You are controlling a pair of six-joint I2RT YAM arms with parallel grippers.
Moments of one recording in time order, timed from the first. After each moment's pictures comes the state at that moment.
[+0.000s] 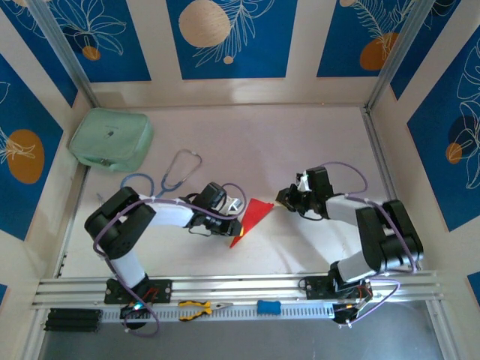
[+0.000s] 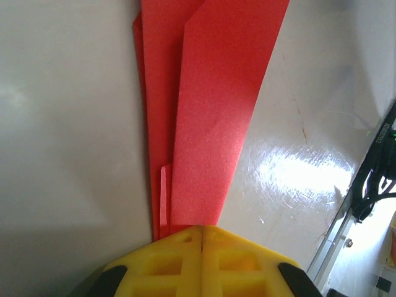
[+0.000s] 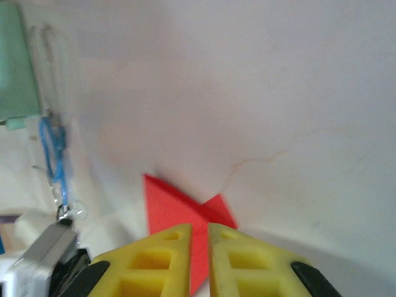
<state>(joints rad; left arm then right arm) -0.77 1.71 0.71 -0.01 0.62 -0.59 0.24 1.42 0.51 0.05 -0.57 0.83</state>
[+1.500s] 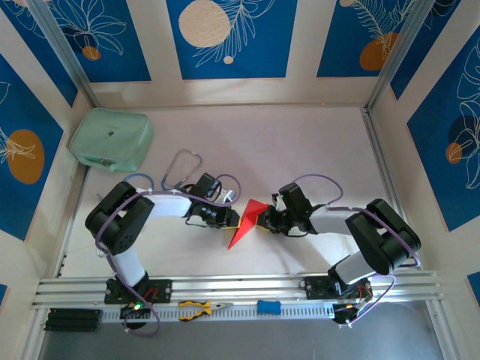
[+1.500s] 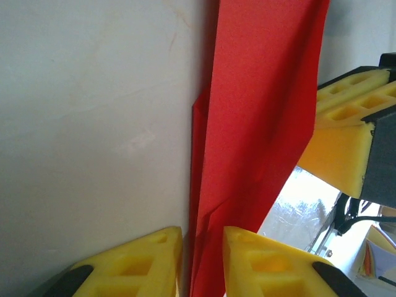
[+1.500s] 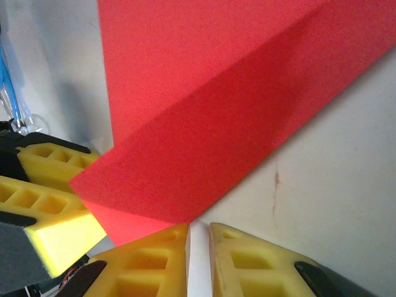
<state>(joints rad) -0.68 1.75 0.80 -0.12 0.69 -0.57 0.56 1.48 0.45 0.10 -0.53 0.95</state>
